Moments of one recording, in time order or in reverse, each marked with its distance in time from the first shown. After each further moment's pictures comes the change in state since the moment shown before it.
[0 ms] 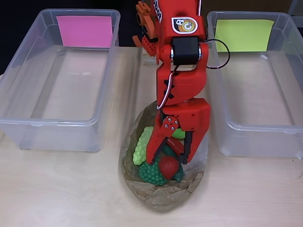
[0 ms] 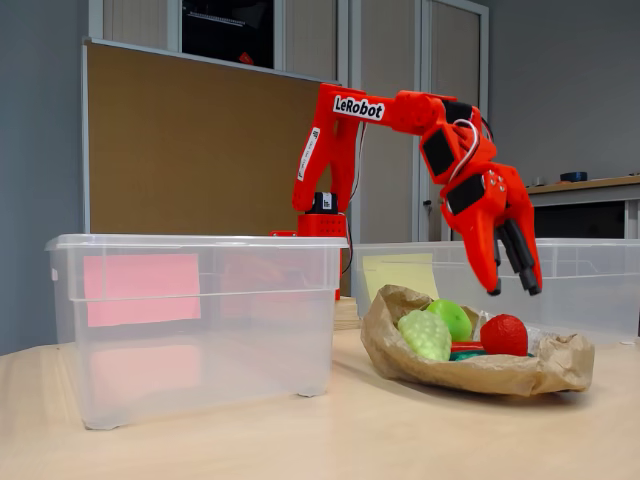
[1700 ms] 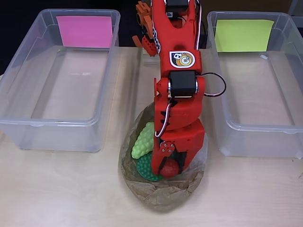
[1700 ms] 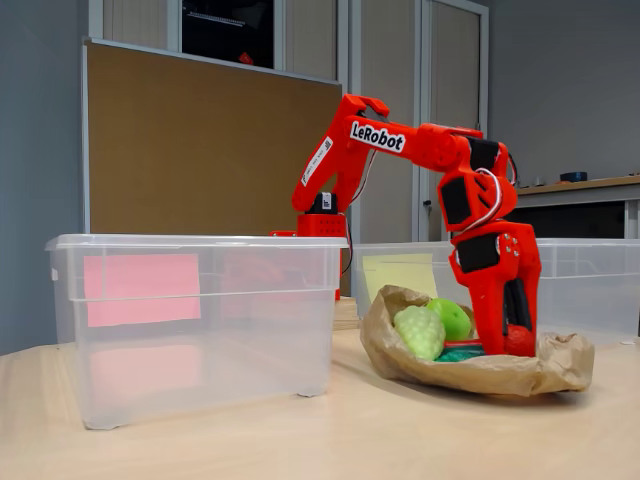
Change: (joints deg) arm 1.2 -17.1 -19.8 14.1 -3.5
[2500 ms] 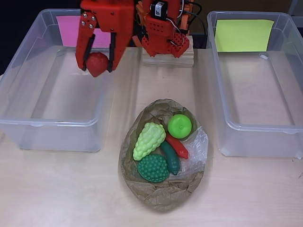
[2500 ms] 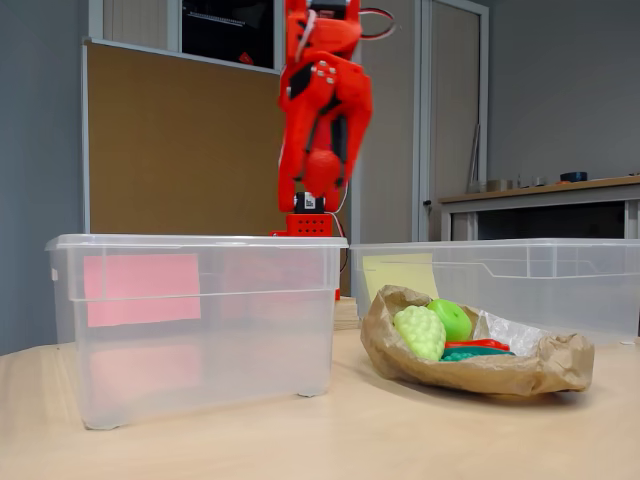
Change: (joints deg) arm 32.8 44.8 9.3 35.6 -23.8
